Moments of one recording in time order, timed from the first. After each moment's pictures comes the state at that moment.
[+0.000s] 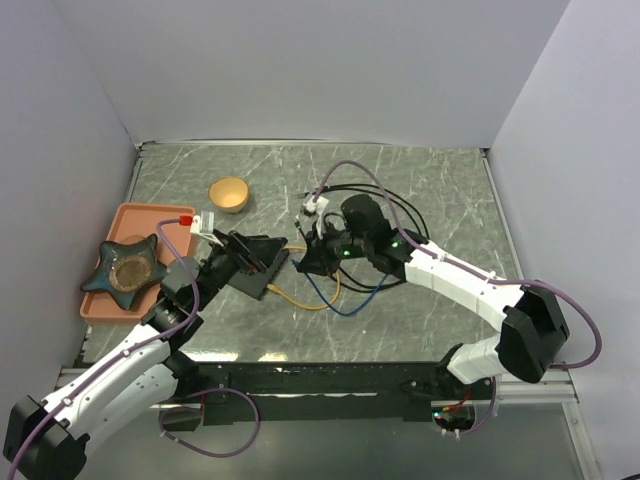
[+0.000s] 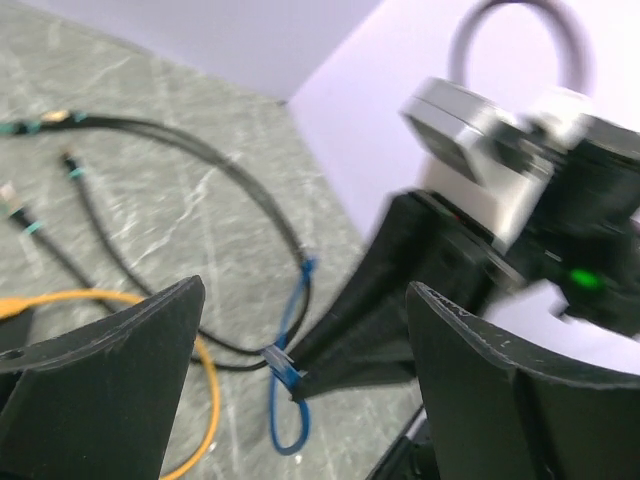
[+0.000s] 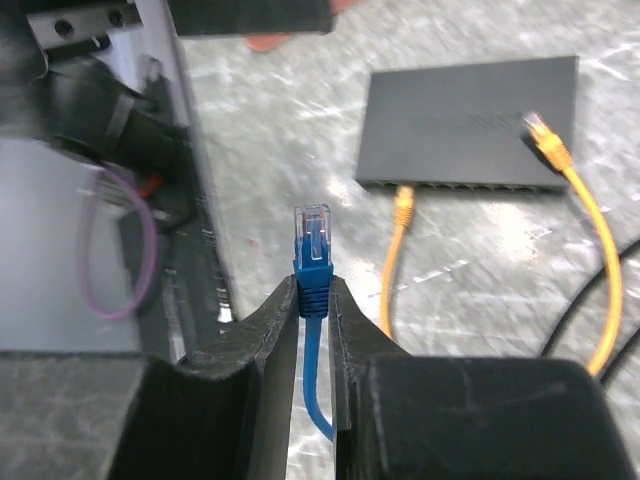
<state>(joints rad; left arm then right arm) -0.60 0.71 0.41 0.43 0.08 -0.79 0.74 1.40 1.05 -0.18 -0.60 0.09</state>
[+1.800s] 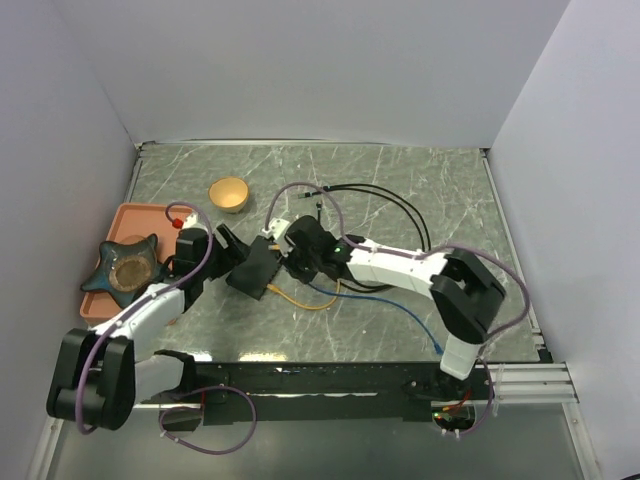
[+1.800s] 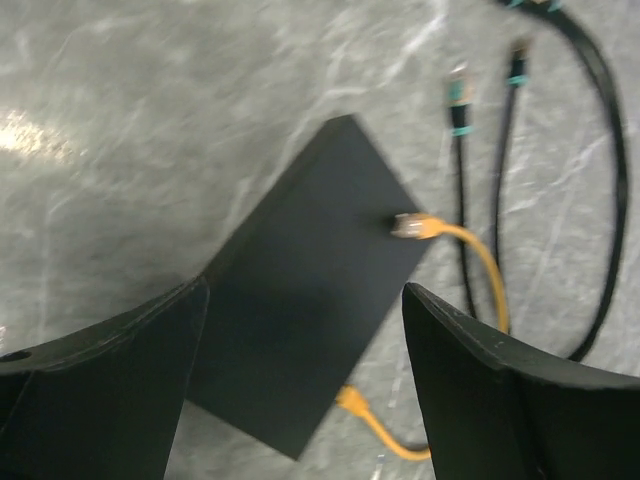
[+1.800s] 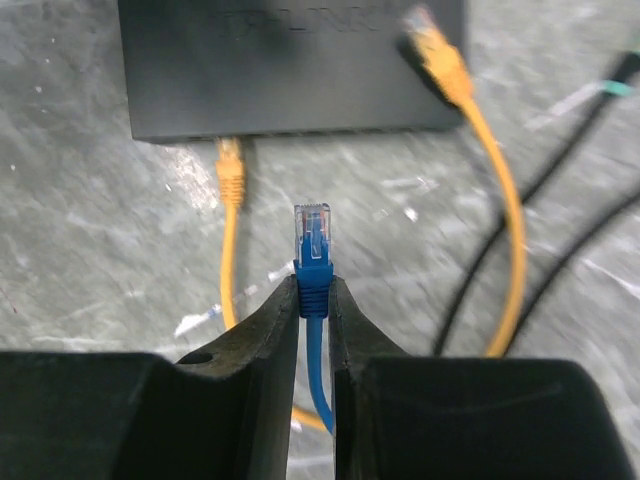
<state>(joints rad) -0.21 1.13 0.48 0.08 0.07 -0.74 0.94 1.72 1.18 -0.27 -0.04 -0.08</state>
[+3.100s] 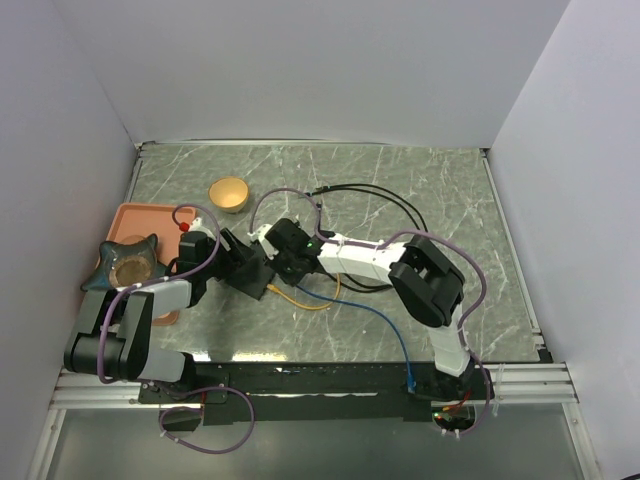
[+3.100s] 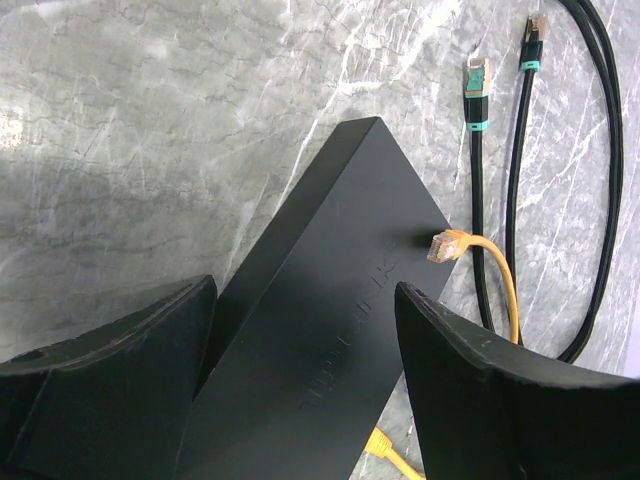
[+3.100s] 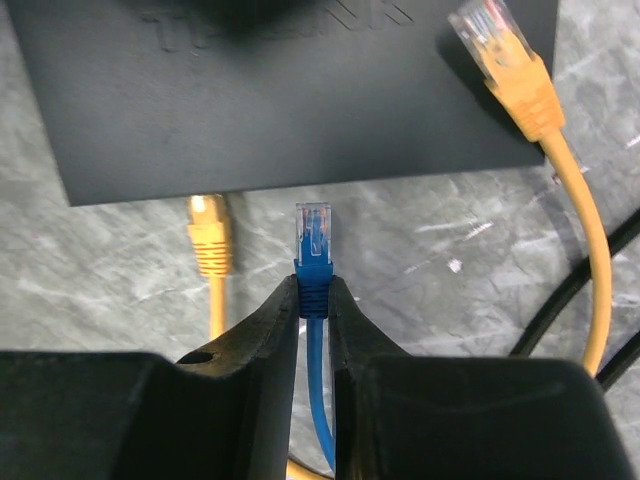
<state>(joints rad) -0.15 1.39 0.41 0.40 0.22 -0.75 0.95 2.00 1.42 -0.41 -0.03 -0.01</state>
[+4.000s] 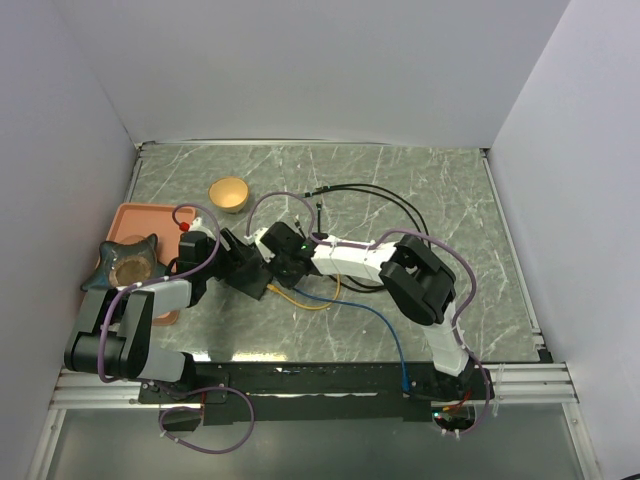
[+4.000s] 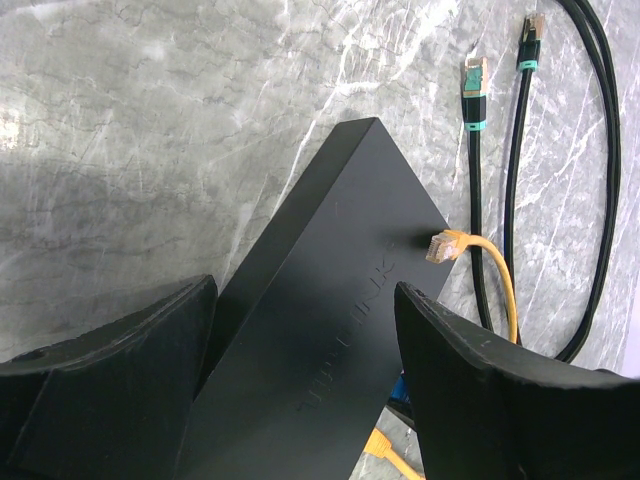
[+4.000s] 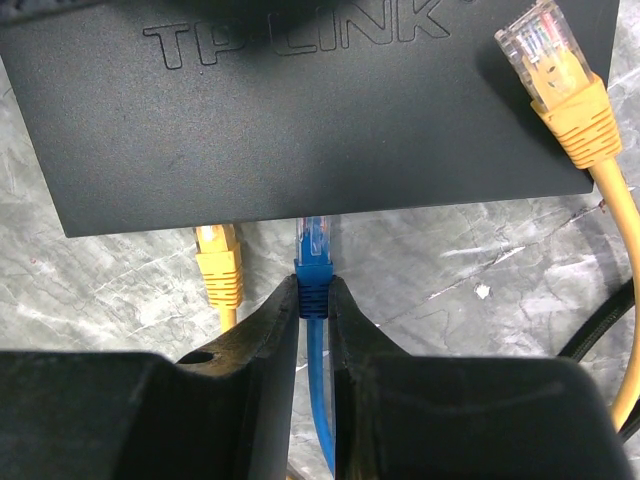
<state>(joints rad) -0.14 1.40 0.41 0.40 0.23 -0.75 0.97 2.06 1.45 -0.41 -0.02 0.02</state>
